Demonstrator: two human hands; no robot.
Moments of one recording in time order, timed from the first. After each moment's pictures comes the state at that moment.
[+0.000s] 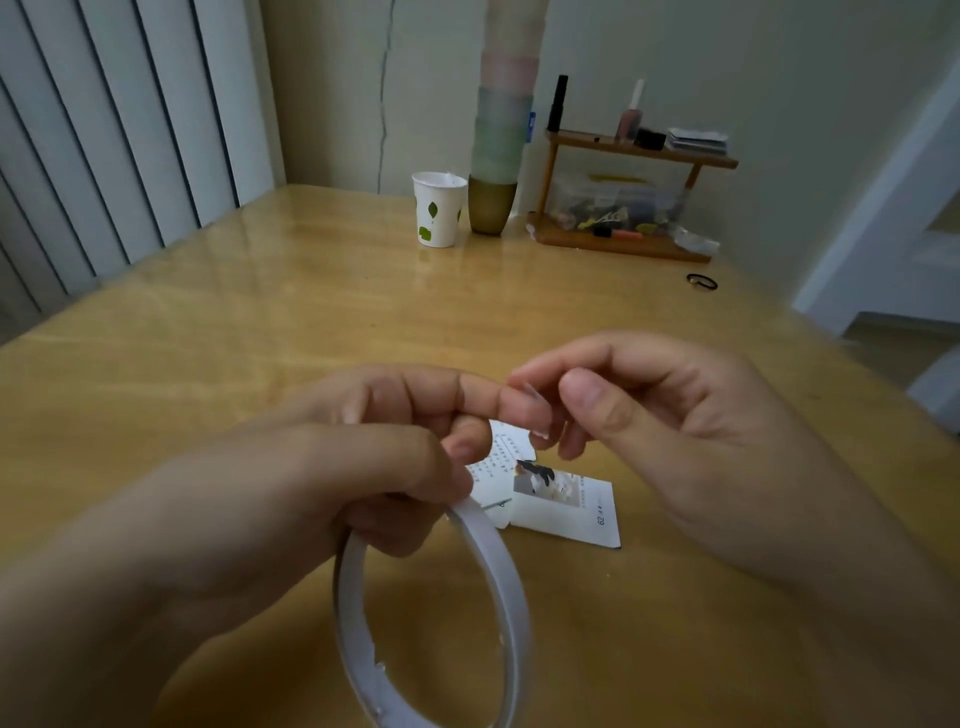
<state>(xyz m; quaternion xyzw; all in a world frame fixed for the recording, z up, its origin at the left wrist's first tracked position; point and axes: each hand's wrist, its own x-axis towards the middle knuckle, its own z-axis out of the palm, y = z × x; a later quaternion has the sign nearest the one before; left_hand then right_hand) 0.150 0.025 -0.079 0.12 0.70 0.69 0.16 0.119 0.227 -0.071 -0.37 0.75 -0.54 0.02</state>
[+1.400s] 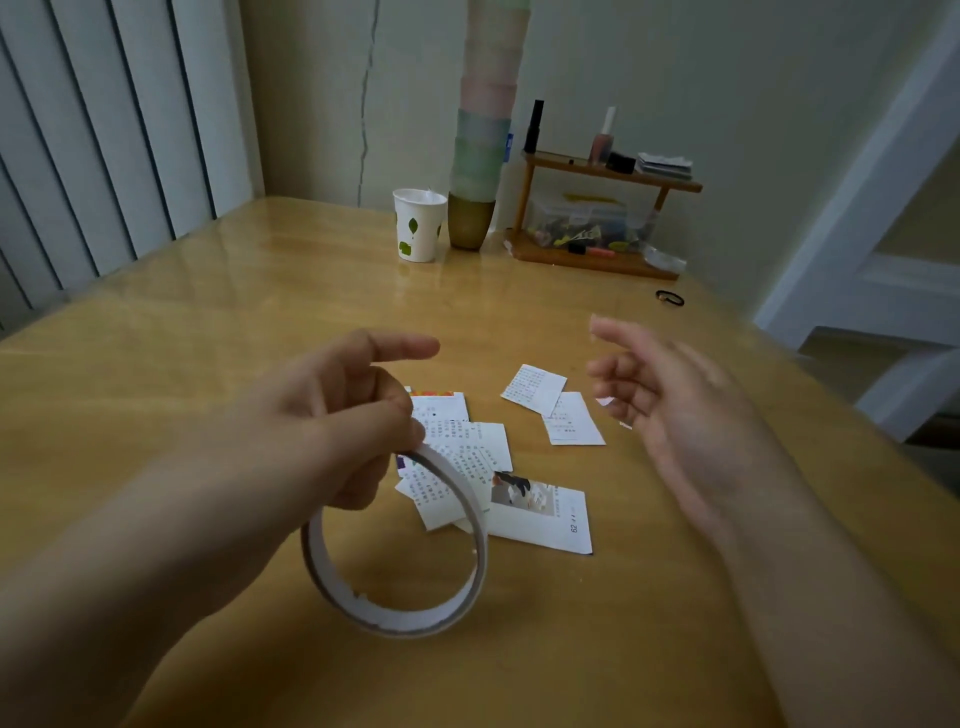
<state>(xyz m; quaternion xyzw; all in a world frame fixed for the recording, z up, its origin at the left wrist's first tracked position) 0.144 0.023 -0.086 0.08 0.67 0.74 0.00 0.081 0.244 -0.086 -0.06 0.73 -0.68 -0.04</state>
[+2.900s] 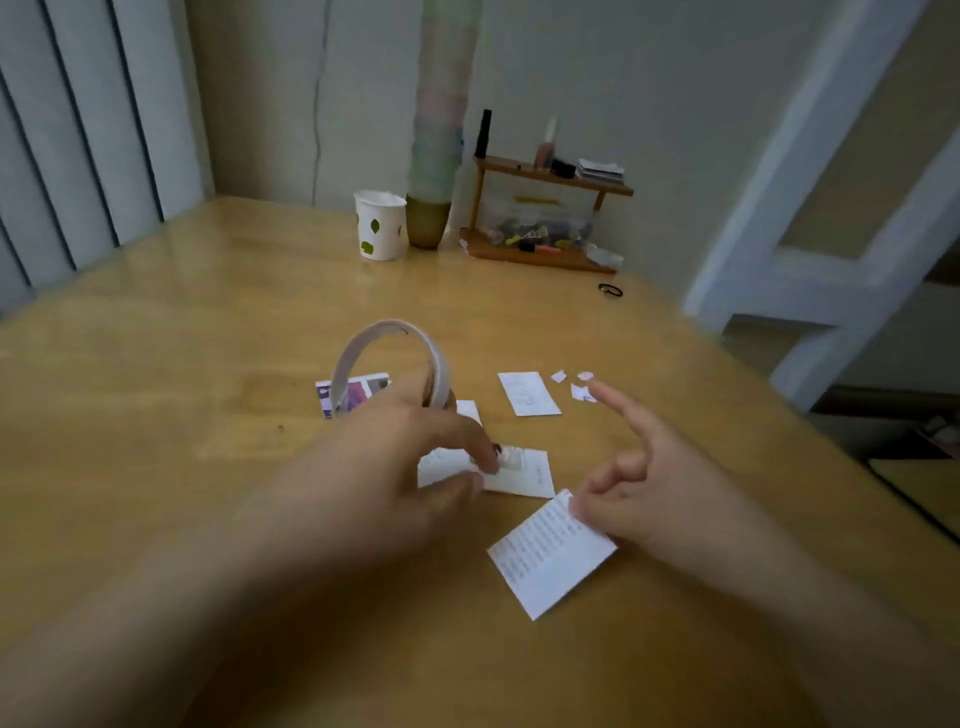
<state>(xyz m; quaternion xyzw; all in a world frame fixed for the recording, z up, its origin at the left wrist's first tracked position) 0.158 0.038 -0.100 0.28 0.91 0.29 -0.09 0.168 0.255 -0.086 -0.02 0.89 -0.44 0.06</state>
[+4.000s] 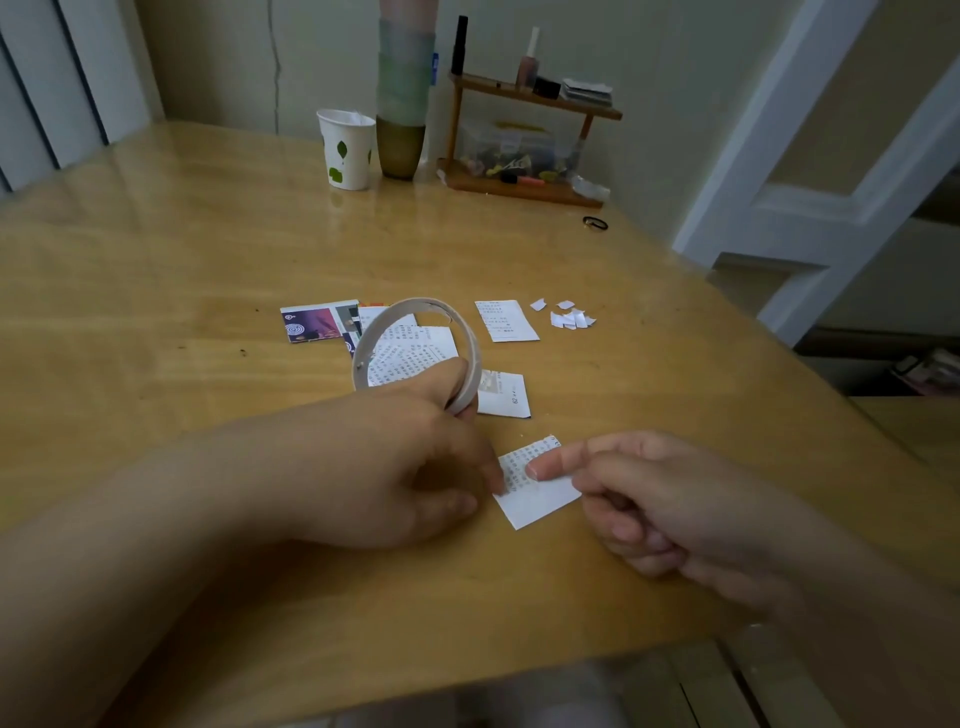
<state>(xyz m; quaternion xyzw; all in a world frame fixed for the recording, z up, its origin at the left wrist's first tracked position) 0.162 0.050 -0.118 0.42 0.88 0.20 0.06 0.203 0.266 -0.100 0.07 0.80 -0.54 0.26</state>
